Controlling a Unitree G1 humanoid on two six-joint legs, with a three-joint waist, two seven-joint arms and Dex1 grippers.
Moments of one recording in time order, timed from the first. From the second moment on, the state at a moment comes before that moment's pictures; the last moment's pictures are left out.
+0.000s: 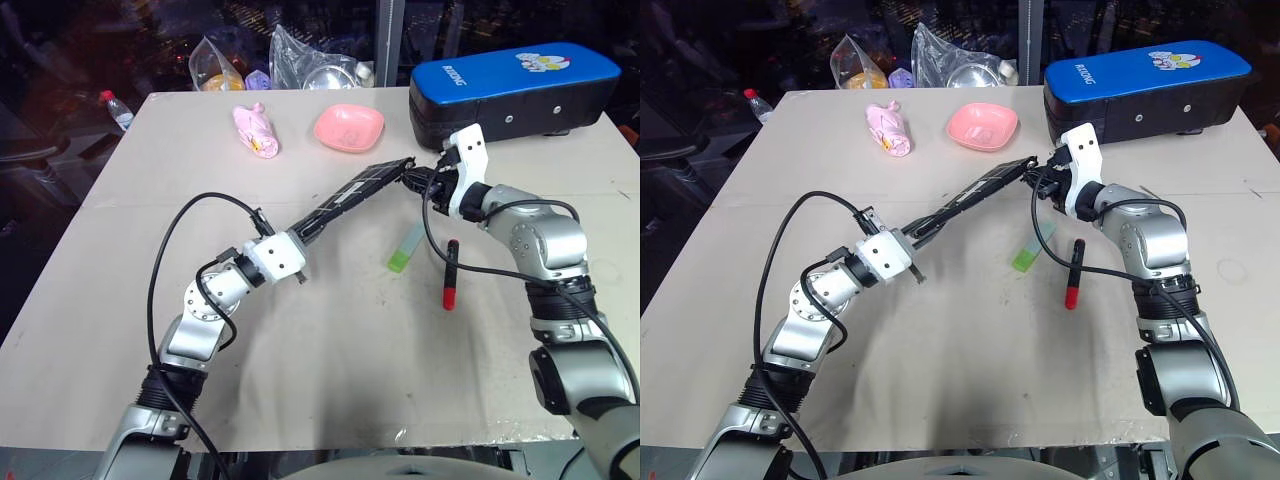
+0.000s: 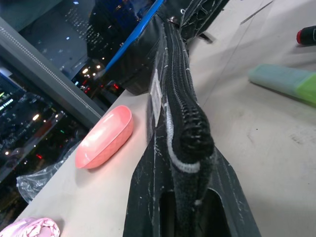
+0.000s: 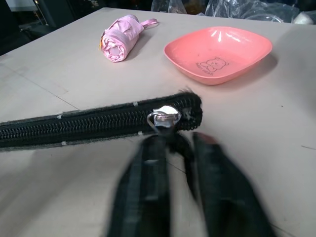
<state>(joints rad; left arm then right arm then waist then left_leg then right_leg) -0.27 0.52 -0.10 0.04 0.07 -0.42 -0.55 -0.75 -0.37 0.02 0.10 0.37 0.70 0.55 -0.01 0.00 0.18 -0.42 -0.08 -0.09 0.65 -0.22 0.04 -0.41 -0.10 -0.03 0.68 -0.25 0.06</state>
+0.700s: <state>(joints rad) -0.27 0.51 -0.13 0.09 0.12 -0.47 -0.55 -0.72 -0.58 0.22 -0.02 0.26 0.67 0.80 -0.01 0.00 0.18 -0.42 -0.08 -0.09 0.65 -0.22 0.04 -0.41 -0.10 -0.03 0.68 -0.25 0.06</state>
